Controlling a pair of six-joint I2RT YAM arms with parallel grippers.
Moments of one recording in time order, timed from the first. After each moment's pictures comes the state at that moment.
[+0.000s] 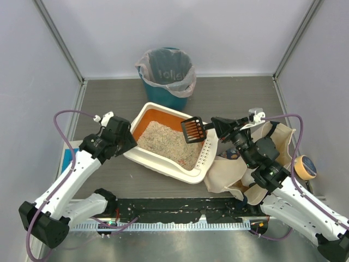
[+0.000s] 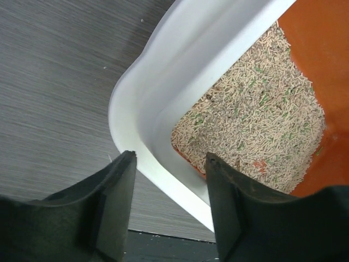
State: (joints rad) left arm -0.49 0.98 0.96 -0.94 -0.31 -0.90; right arm 0.72 0.62 0.59 0.22 0.24 0.37
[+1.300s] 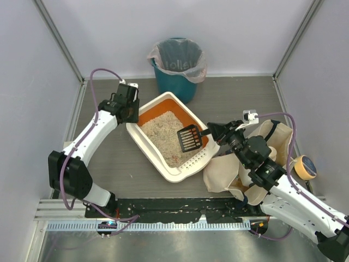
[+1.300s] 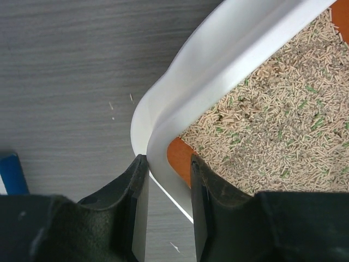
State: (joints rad) left arm -0.36 1.47 1.29 -0.74 -0.21 -0.23; right arm 0.72 0.65 0.56 0.14 0.24 0.53
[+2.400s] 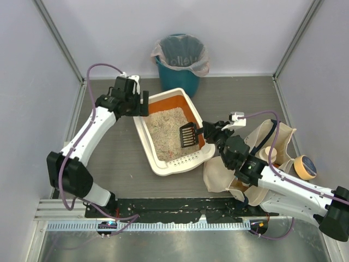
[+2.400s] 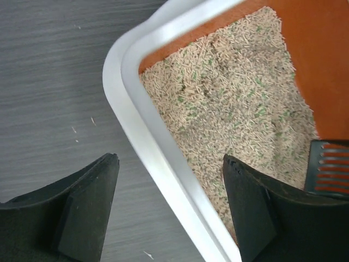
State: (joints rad) left arm -0.35 1.55 1.45 -0.73 -0.05 -0.21; right arm 0.92 0.88 0.57 0.28 0.65 0.49
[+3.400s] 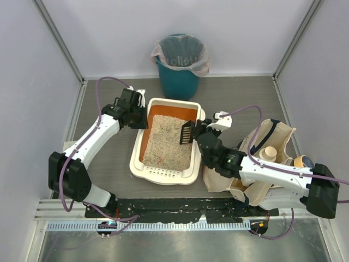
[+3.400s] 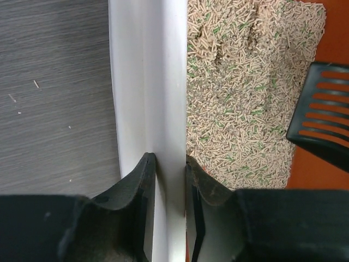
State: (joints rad) left arm -0.39 1.47 1.24 -0.70 0.06 -0.28; right arm 1.07 1.15 0.75 0.21 1.05 0.57
